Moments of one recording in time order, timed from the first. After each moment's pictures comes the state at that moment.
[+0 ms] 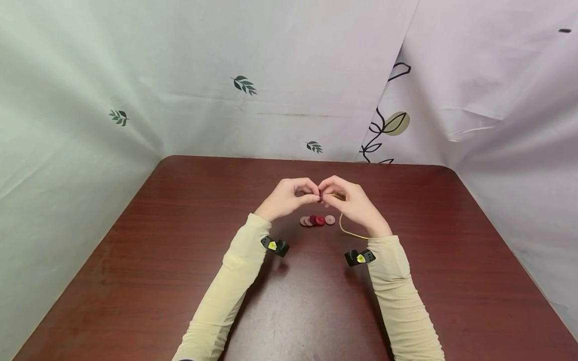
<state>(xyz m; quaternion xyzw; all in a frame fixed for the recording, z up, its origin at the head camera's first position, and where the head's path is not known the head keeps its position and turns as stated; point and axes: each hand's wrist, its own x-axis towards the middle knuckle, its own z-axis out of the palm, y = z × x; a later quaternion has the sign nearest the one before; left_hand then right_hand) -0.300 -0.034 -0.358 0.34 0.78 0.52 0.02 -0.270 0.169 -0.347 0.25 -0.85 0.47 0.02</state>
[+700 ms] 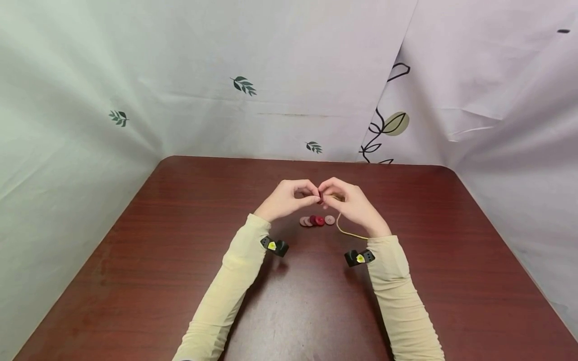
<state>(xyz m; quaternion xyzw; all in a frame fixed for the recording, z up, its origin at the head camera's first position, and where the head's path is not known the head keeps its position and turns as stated) -0.301 -0.036 -0.361 0.33 0.80 0.50 0.03 -0.269 0.170 -0.348 0.23 -0.85 0.46 0.00</state>
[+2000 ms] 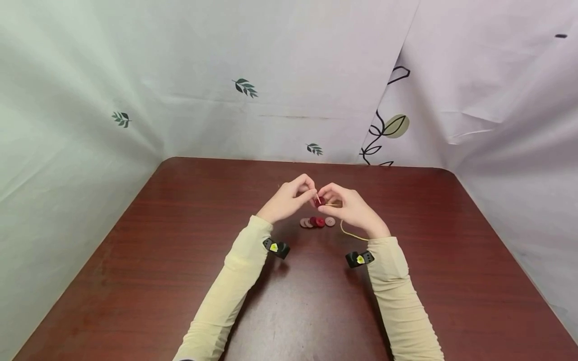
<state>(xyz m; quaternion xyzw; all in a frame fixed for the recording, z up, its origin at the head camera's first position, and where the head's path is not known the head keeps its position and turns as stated) -0.303 -0.036 -0.364 0.32 0.81 0.49 0.02 -0.272 0.170 -0.357 0.25 -0.87 0.42 0.01</state>
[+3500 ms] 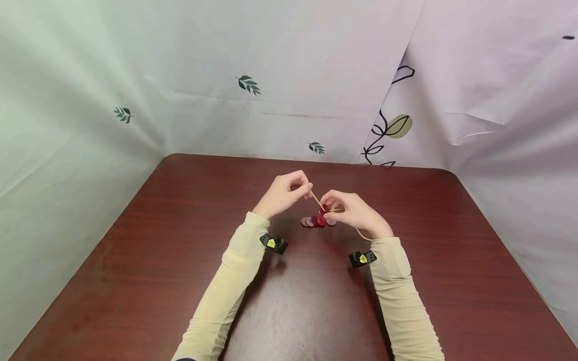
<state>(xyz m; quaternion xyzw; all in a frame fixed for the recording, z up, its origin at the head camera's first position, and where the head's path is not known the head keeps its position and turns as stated) -0.305 -0.047 -0.355 0.29 0.81 0.51 -0.02 -0.273 0.175 -0.360 0.27 -0.88 0.38 -0.06</state>
